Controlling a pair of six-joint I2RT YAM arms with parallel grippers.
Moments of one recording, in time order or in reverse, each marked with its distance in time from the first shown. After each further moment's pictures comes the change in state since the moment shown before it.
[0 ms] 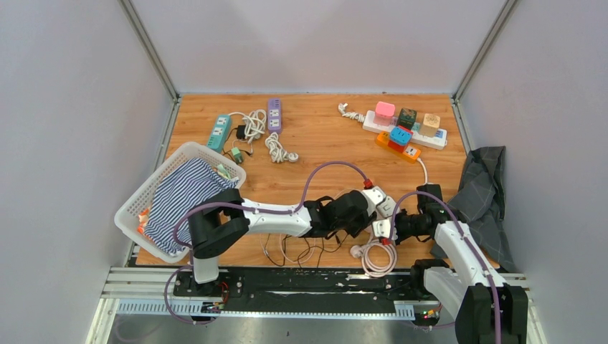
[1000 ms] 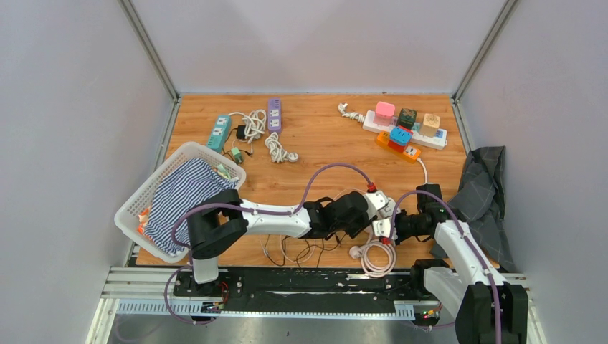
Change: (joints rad) left arm -0.005 -0.011 -0.003 0.000 0.010 0.096; right arm 0.004 0.008 0.006 -0.018 -0.010 0.008
